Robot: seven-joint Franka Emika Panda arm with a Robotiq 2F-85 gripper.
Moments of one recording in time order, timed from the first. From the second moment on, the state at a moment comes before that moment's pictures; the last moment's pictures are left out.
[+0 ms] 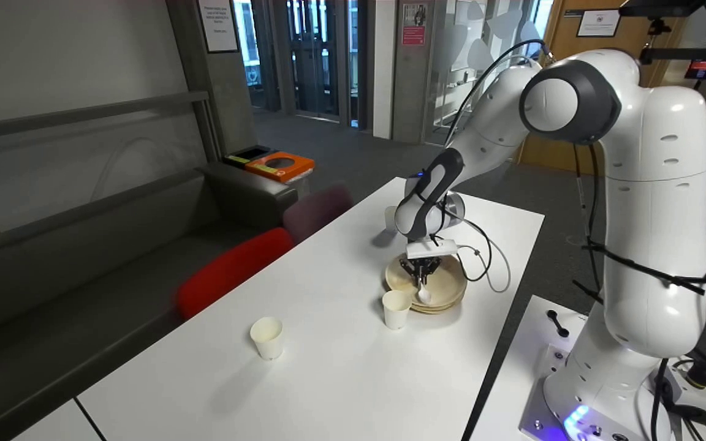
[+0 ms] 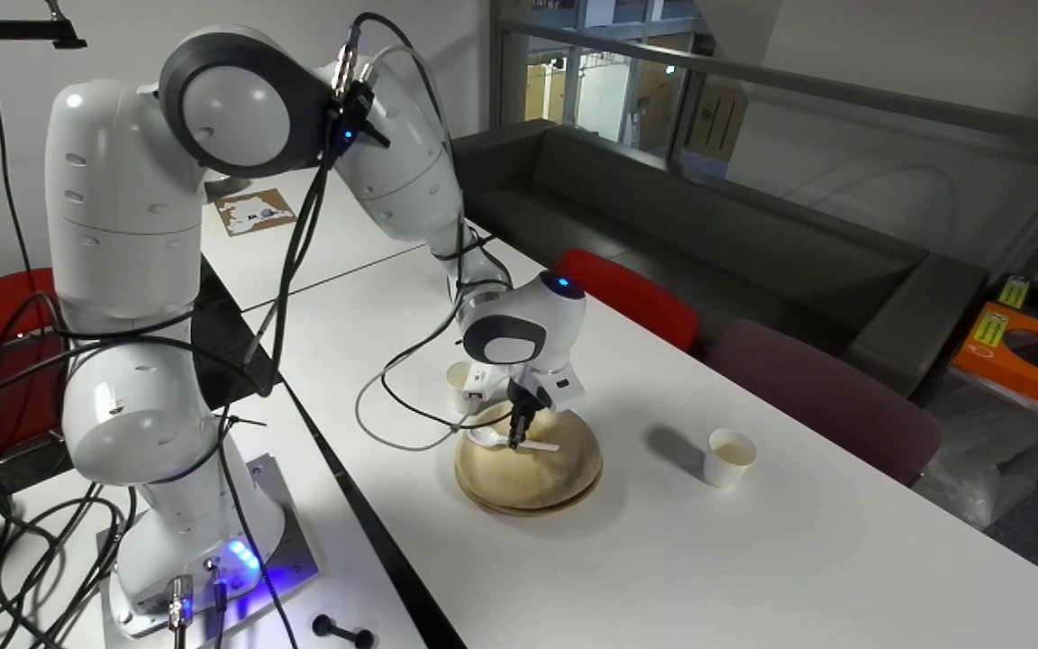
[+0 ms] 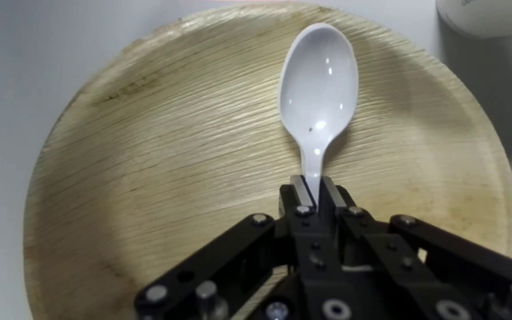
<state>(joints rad) -0.06 0.34 -0.20 -2.37 0.17 2.55 0.42</state>
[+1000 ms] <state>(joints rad) -0.23 0.29 -0.27 -2.11 0.31 2.35 0.46</state>
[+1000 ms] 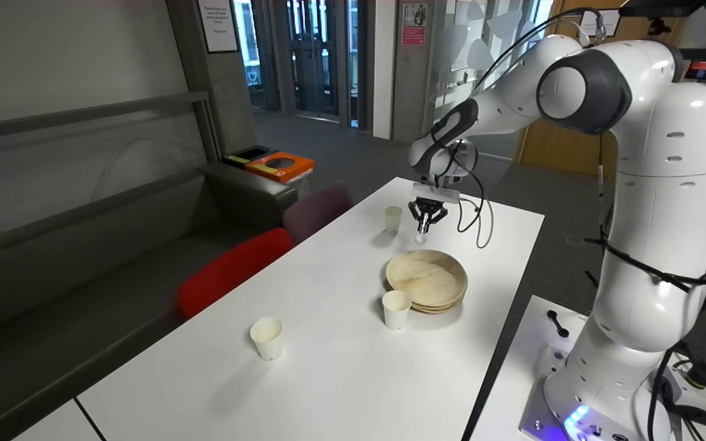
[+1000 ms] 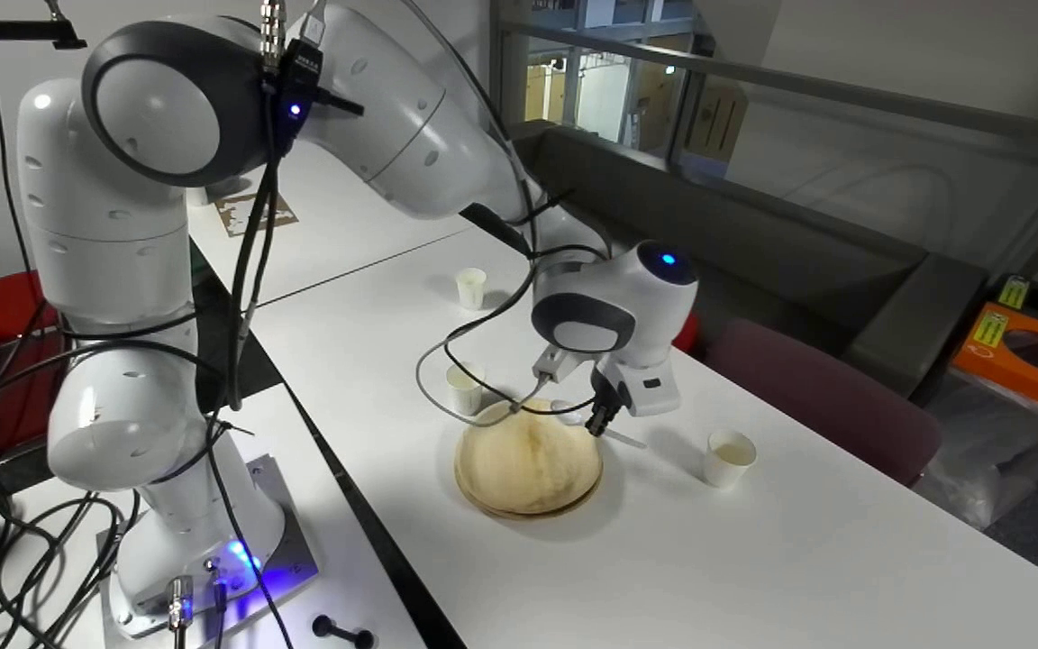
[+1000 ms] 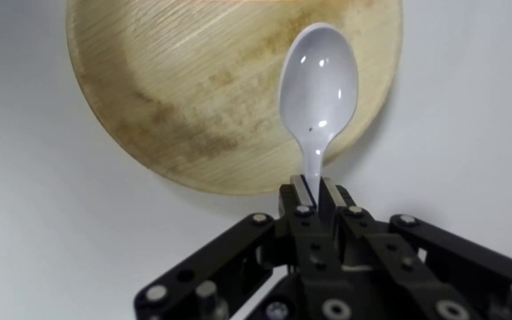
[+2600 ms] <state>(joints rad) -0.38 0.94 -0.29 -1.31 0.29 1.97 0.70</state>
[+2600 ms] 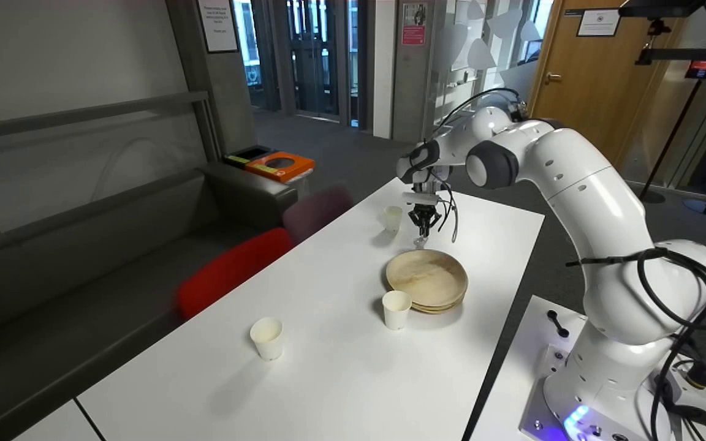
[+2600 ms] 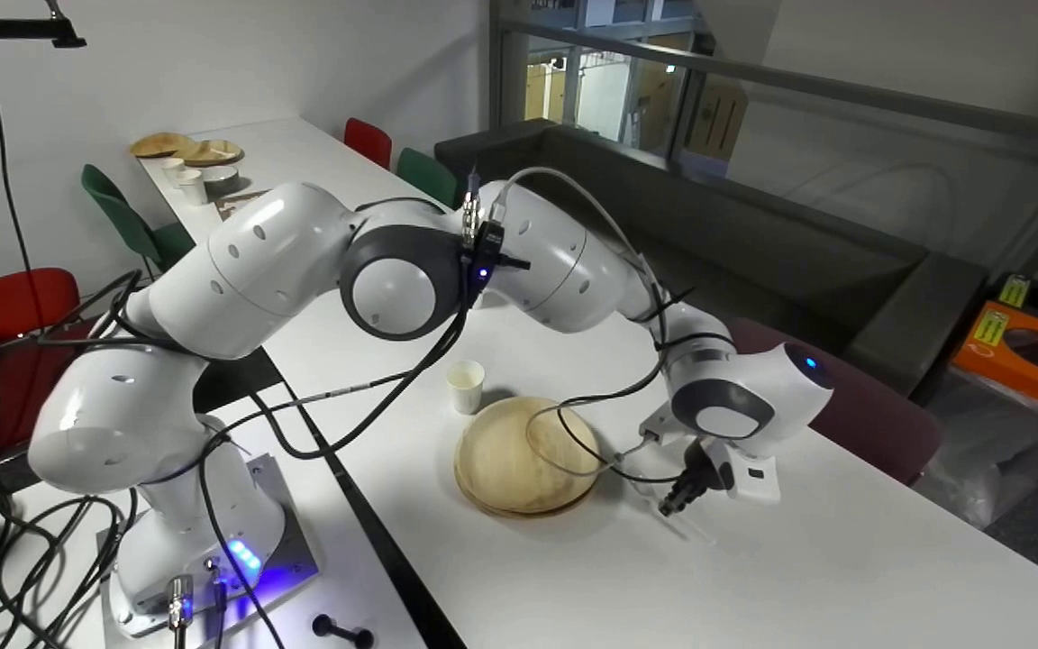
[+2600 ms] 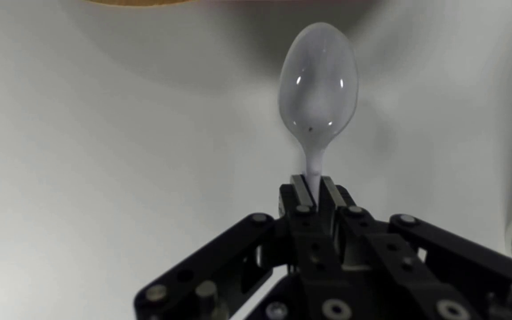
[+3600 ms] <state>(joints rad) -0.34 0.99 -0.31 -1.30 0.21 2.02 0.74</state>
